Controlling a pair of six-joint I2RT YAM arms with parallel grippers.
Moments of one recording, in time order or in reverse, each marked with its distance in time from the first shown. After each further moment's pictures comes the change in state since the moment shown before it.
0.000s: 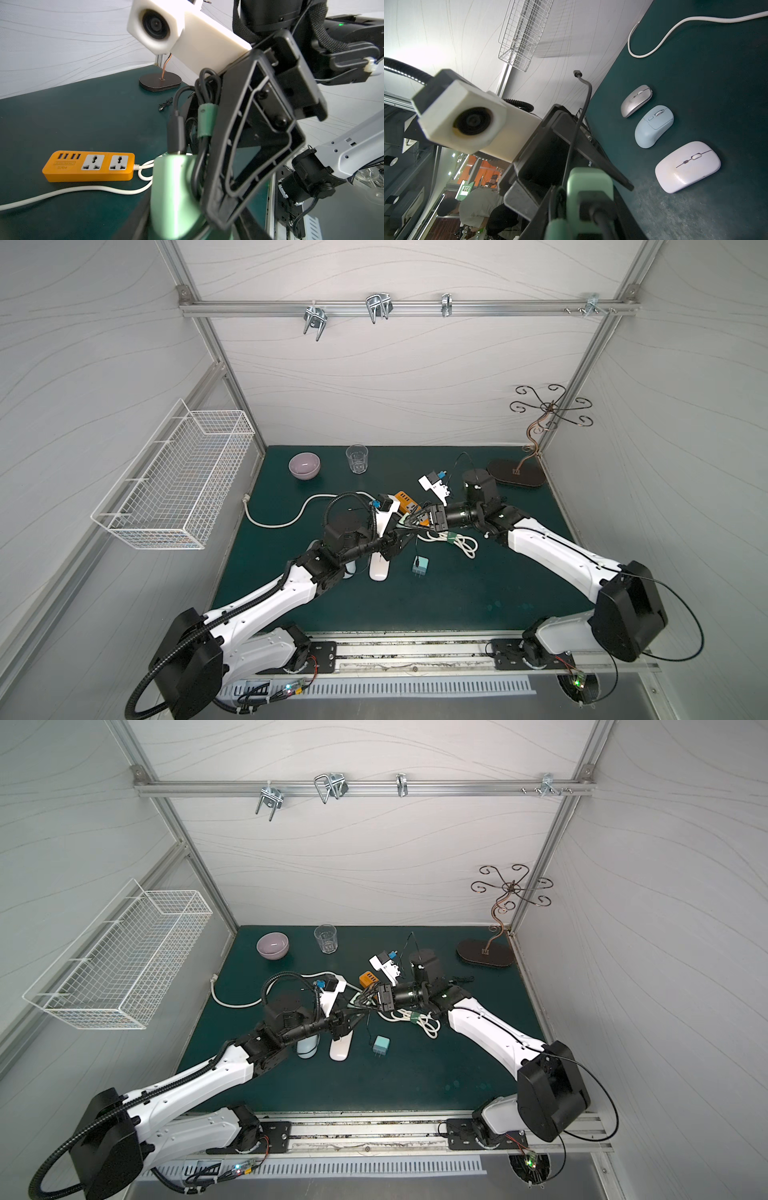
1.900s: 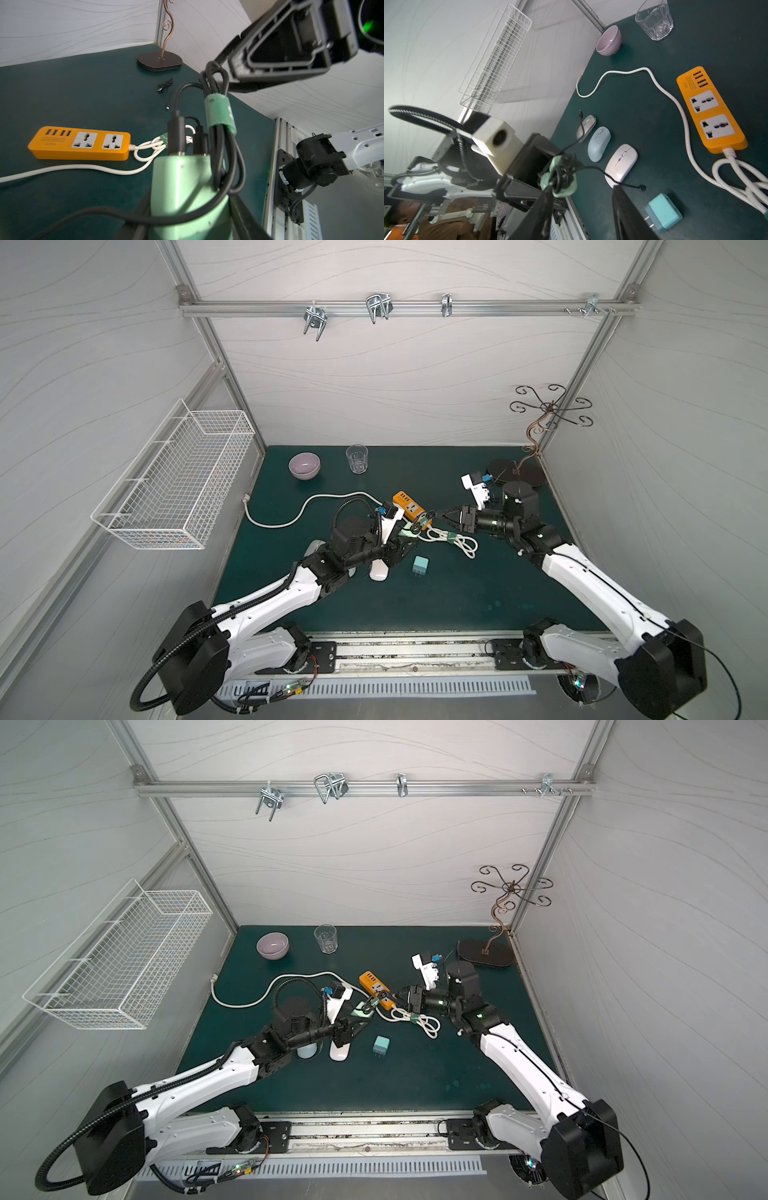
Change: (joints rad) left arm -0.026 0.042 -0.033 -0.005 0.024 -0.053; right arm -0.172 -0.329 -0.227 -0.085 0.254 -0.032
